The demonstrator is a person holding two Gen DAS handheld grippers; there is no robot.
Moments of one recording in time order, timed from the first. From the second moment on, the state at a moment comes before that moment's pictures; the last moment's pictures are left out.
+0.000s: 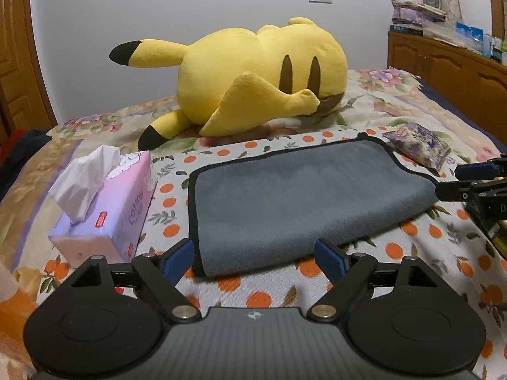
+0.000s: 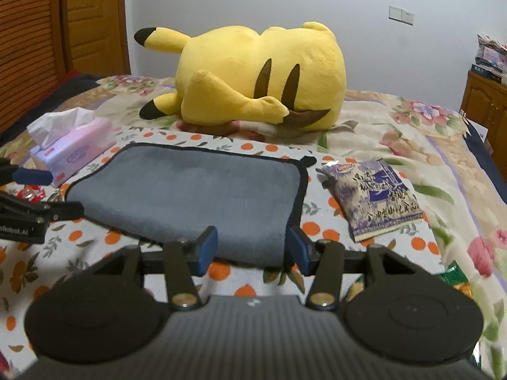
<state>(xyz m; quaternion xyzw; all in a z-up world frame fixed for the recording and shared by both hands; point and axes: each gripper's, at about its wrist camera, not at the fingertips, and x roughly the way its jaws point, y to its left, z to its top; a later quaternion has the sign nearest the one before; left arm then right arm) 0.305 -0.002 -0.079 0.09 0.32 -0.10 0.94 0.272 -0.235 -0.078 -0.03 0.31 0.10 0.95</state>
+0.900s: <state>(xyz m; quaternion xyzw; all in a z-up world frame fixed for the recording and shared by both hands) 0.219 0.000 -0.036 0.08 0.31 -0.09 0.94 0.194 -0.240 -0.033 -0.03 0.28 0.08 0.96</state>
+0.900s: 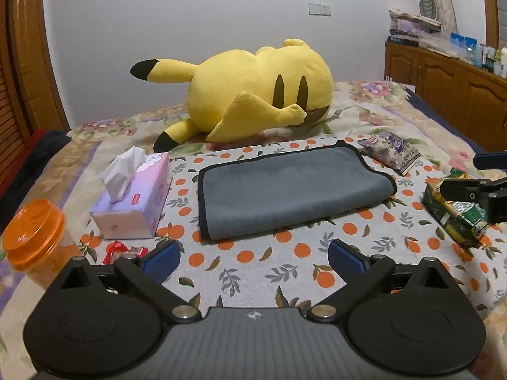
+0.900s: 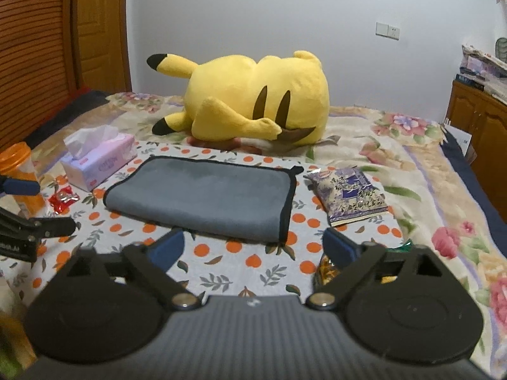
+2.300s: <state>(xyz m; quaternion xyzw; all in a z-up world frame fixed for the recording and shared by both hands) 0.100 0.002 0.027 0.07 0.30 -0.07 0.95 0.082 -0.247 0.011 0.00 0.25 0.07 0.96</state>
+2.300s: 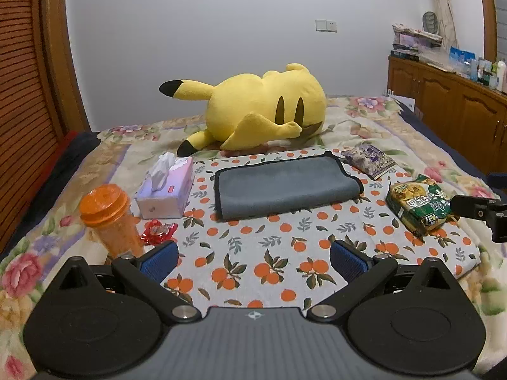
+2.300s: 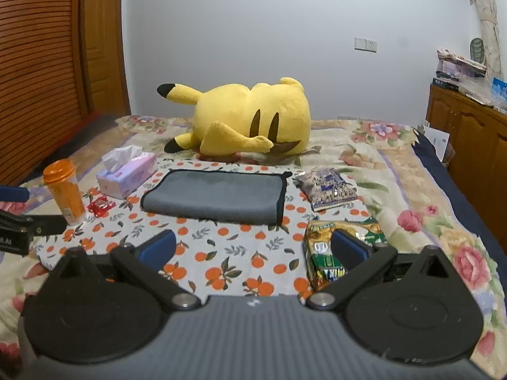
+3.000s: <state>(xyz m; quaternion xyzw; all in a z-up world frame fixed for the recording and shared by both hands) 0.058 0.008 0.011 0.07 0.31 -0.06 0.95 0.043 -0.247 -0.005 0.01 0.27 0.06 0.96</state>
